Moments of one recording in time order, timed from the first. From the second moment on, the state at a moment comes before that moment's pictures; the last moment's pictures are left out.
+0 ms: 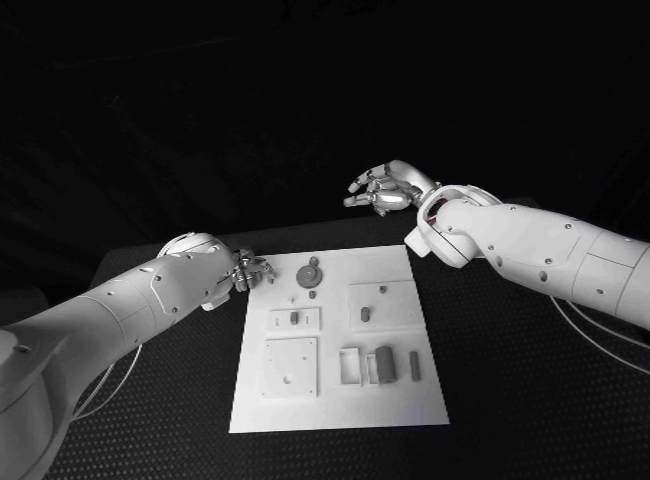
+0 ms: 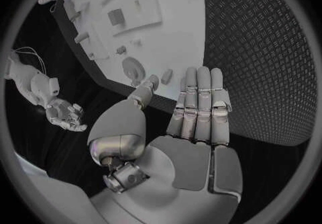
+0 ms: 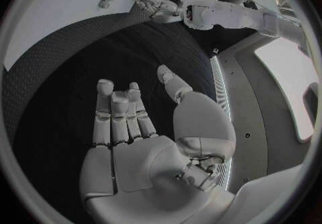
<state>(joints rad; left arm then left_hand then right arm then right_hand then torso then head) 1.23 -0.26 -0.12 0.58 -1.09 0.05 -0.23 0.73 -0.01 0.51 -0.28 0.05 0.93 0.15 0.19 0.66 1.13 0.05 0.45 0.42 0.96 0.03 0.88 0.37 0.02 1.00 -0.07 0.08 1.16 1.29 -0.62 -0.01 1.11 -0.88 -0.35 0.14 0.94 -0.09 0.47 -0.26 0.10 0.79 0.18 0.26 0.47 0.85 0.08 1.21 1.03 1.00 -0.03 1.46 0.87 0.25 0.95 0.05 0.95 1.31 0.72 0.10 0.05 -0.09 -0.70</state>
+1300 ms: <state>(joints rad) 1.21 -0.23 -0.12 0.53 -1.07 0.04 -0.19 0.81 0.04 0.50 -0.29 0.05 0.94 0.15 0.20 0.64 1.16 0.06 0.37 0.40 0.95 0.03 0.86 0.39 0.02 1.00 -0.07 0.07 1.16 1.29 -0.62 -0.01 1.11 -0.88 -0.35 0.14 0.94 -0.09 0.47 -0.26 0.10 0.79 0.18 0.26 0.47 0.85 0.08 1.21 1.03 1.00 -0.03 1.46 0.87 0.25 0.95 0.05 0.95 1.31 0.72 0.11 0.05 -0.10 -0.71</state>
